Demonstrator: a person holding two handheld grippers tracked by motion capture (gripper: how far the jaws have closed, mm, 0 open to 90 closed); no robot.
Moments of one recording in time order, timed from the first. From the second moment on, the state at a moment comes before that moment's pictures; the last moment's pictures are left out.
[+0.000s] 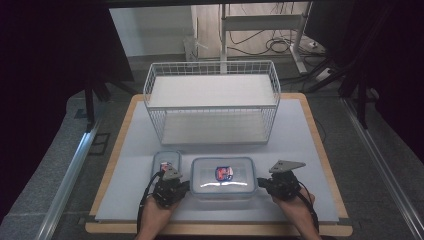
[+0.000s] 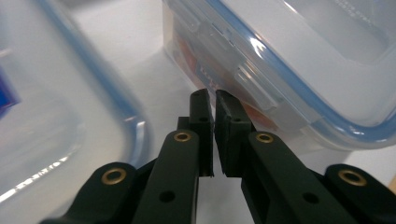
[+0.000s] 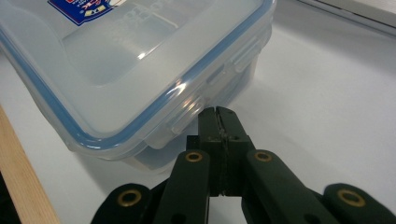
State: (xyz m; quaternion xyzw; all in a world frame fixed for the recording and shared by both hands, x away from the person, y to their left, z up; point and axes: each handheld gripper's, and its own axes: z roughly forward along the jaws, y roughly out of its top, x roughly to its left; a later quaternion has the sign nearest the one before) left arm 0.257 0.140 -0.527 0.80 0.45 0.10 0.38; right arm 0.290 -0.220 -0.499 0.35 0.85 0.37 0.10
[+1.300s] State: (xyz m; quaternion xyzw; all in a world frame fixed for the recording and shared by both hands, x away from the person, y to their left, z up) left arm 0.229 0.185 -0.516 0.81 0.41 0.13 0.40; right arm 0.279 -0.257 -0.493 0.34 0.84 0.40 0.11
